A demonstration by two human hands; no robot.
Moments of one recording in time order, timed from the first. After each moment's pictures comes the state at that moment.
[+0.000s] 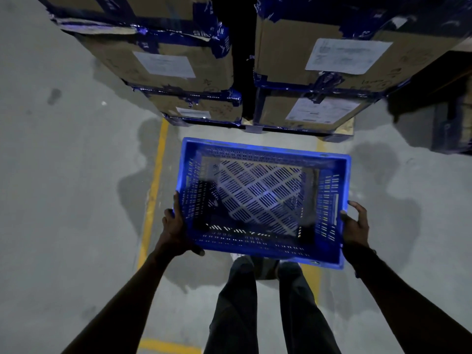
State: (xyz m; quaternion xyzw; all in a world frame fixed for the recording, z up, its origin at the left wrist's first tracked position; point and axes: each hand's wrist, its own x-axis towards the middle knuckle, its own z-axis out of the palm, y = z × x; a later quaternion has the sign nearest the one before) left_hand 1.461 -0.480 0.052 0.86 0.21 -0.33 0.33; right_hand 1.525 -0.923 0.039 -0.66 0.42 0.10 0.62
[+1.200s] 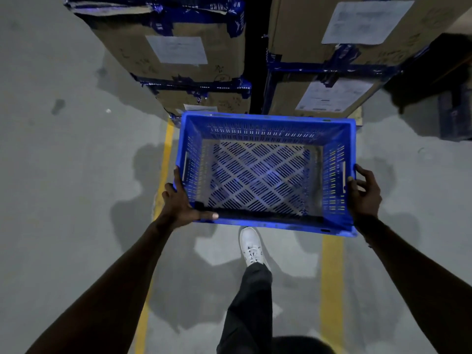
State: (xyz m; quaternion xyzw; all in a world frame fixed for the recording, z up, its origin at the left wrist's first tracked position) left_hand 1.471 -0.423 0.016 0.89 0.20 -0.25 0.31; right_hand 1.520 -0.872 -0.002 -0.85 0.25 -0.02 0.46
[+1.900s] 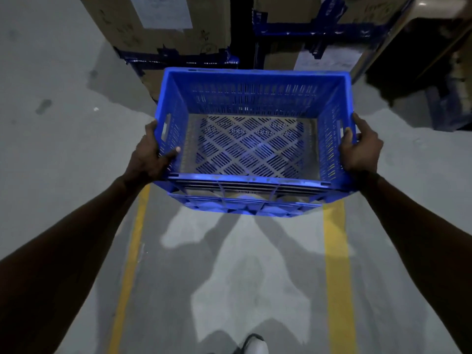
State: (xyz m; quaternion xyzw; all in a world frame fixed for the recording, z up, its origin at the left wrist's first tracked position) left_hand 1.473 -0.398 -0.034 0.94 0.11 -0.07 0.31; right_hand 1.516 -0.876 -0.046 -0.91 0.14 -0.14 0.37
